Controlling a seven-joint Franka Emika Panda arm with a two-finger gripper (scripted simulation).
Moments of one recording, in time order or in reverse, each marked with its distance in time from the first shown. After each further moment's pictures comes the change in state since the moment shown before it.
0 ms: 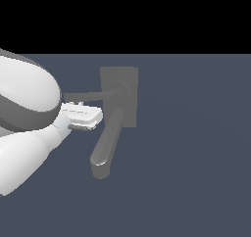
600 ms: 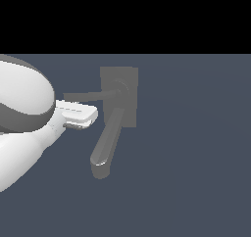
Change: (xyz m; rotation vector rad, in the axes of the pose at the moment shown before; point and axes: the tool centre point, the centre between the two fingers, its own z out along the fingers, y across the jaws) arm -0.007 0.016 0.003 -0.003 -0.037 0.050
